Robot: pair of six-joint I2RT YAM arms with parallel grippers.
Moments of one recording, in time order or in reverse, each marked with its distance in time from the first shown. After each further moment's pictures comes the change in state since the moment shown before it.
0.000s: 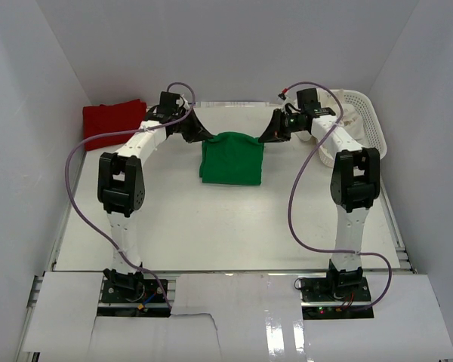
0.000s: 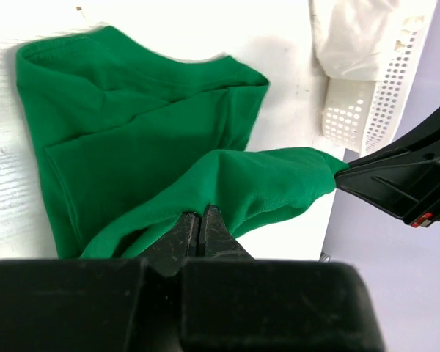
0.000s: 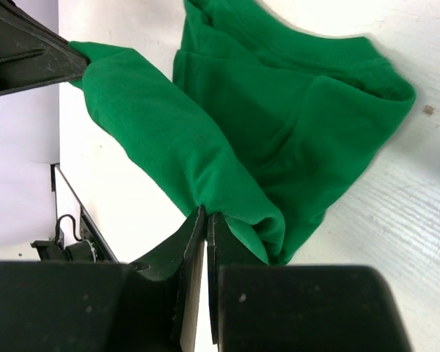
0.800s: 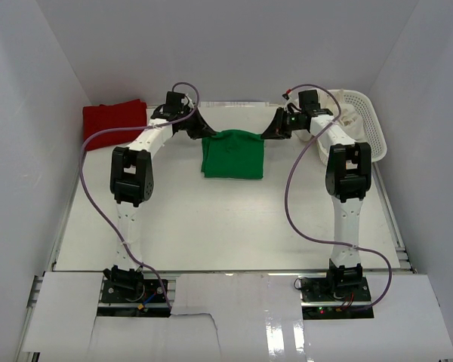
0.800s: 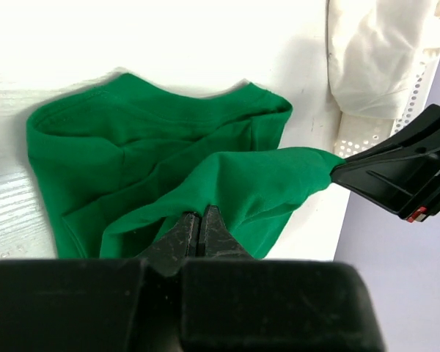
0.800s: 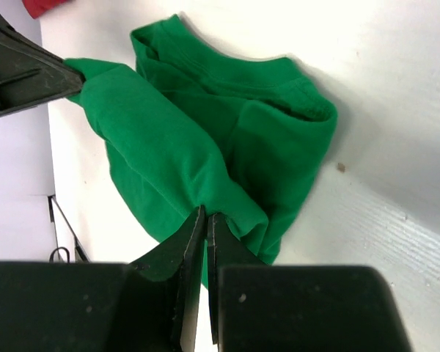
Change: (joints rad) left arm 0.005 0.233 0.194 0.042 0.004 -0.005; right arm -0.043 0.208 0.134 0.071 0.000 0.050
